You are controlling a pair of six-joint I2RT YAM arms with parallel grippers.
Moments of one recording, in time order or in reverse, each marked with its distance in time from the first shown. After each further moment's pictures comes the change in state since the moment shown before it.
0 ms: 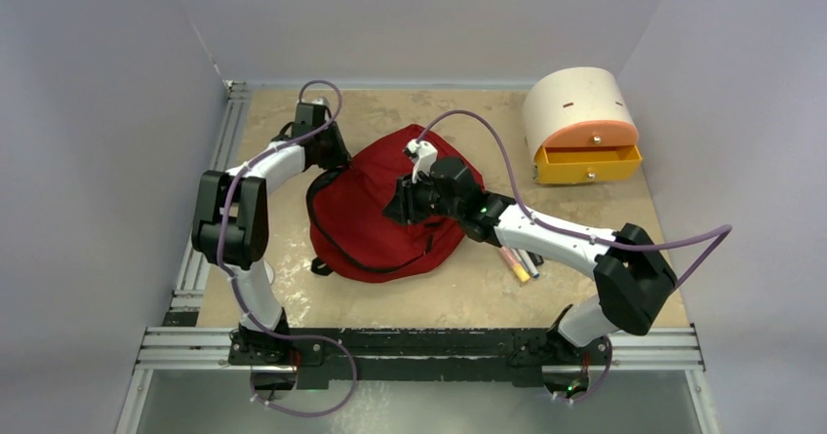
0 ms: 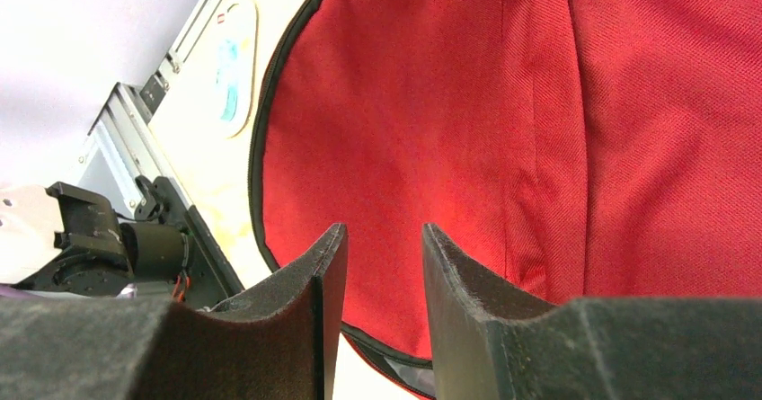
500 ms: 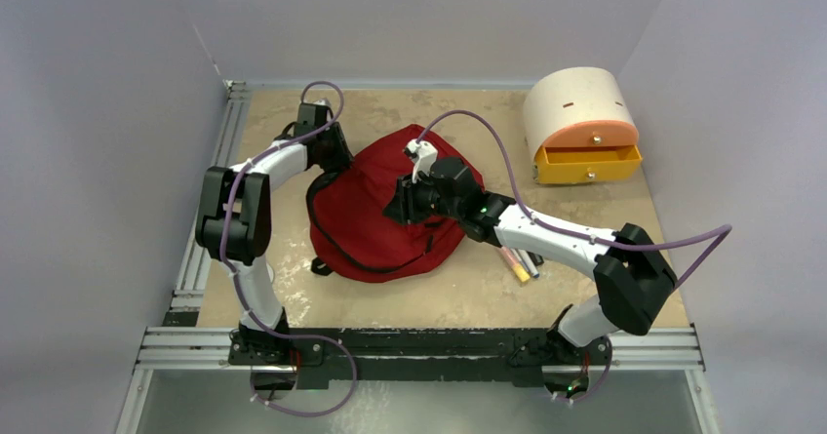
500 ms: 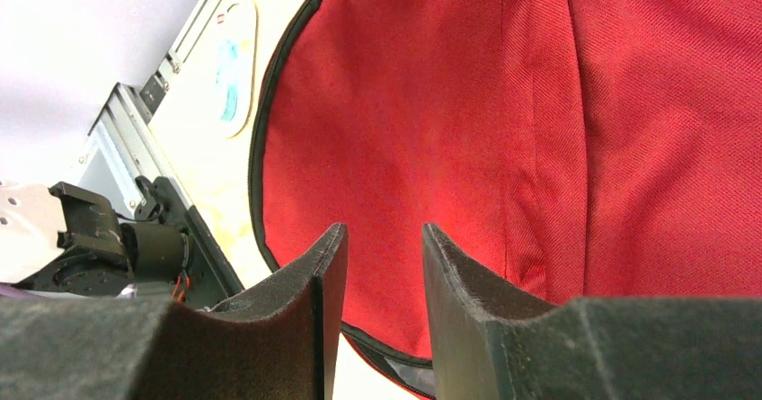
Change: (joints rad) left arm -0.003 0.037 0.023 0.000 0.000 -0.001; right arm 0.000 -0.001 0.000 0.000 0.000 0.001
